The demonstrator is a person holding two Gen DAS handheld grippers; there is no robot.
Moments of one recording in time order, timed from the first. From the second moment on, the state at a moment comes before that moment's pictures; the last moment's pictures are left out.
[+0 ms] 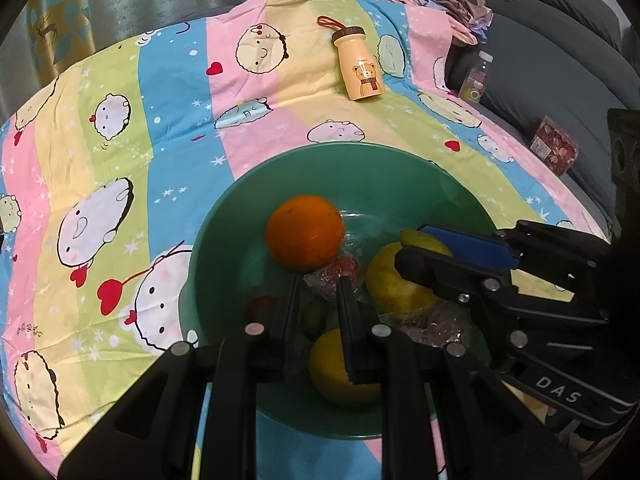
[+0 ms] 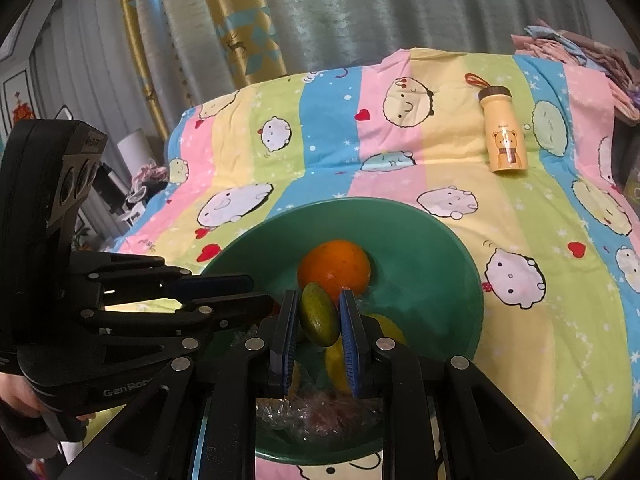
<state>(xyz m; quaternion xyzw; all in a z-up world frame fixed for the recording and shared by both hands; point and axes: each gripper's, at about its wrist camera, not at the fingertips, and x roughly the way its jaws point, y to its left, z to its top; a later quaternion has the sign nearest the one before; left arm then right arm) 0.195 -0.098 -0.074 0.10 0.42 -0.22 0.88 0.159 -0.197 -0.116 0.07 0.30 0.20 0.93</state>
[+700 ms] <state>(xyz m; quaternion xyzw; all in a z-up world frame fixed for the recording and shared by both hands) 0.189 -0.105 -0.069 0.10 0.41 -0.21 0.88 0.155 -0.207 -0.115 0.08 0.30 0.20 0.93</state>
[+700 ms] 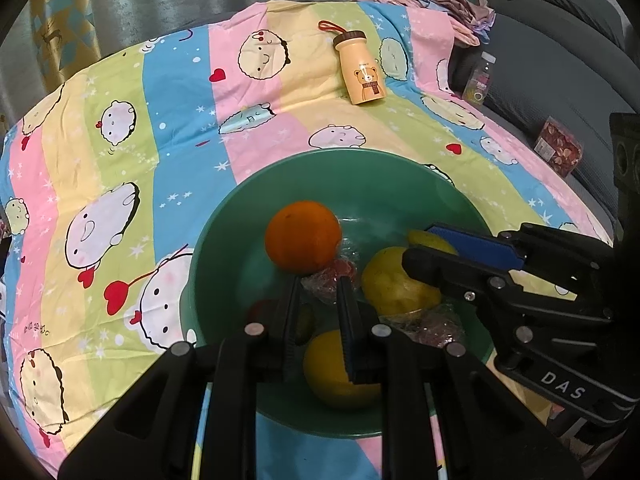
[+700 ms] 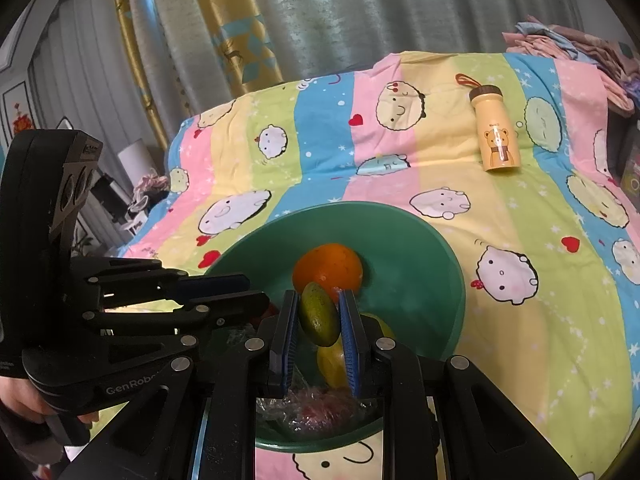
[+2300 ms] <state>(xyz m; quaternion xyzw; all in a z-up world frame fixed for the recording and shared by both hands) 0.163 -0.087 -0.047 0.07 0.38 -0.14 0.91 0.143 -0.244 -0.102 0.16 0.25 0.18 0.94</state>
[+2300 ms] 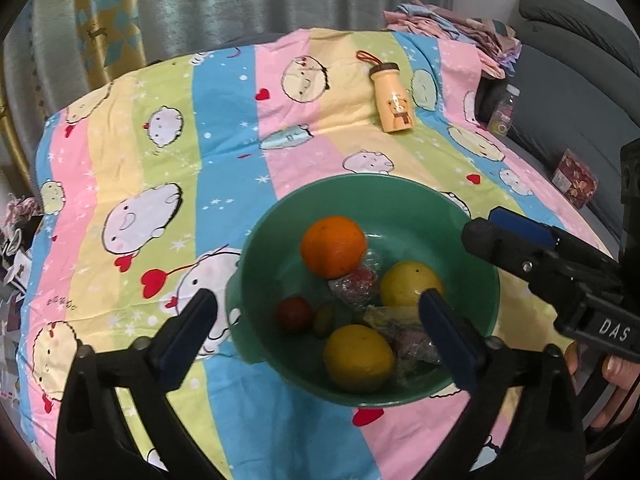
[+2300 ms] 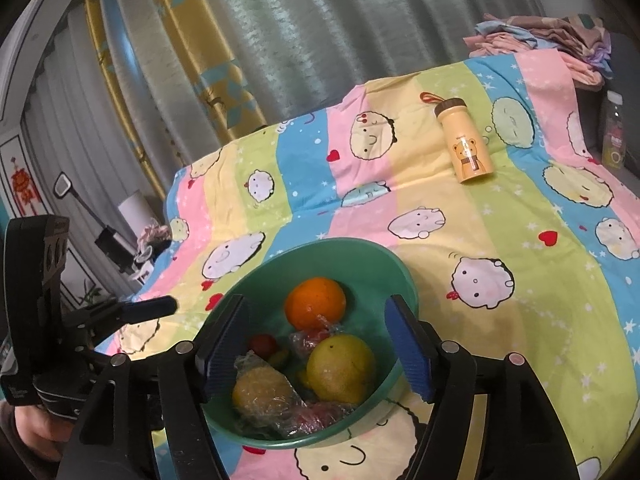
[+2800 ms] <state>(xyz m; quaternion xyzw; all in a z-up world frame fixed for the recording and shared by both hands) 0.102 -0.040 -0.022 0.06 0.35 -0.11 0.93 0.092 -0.250 -0.090 0.18 0.21 0.28 0.92</state>
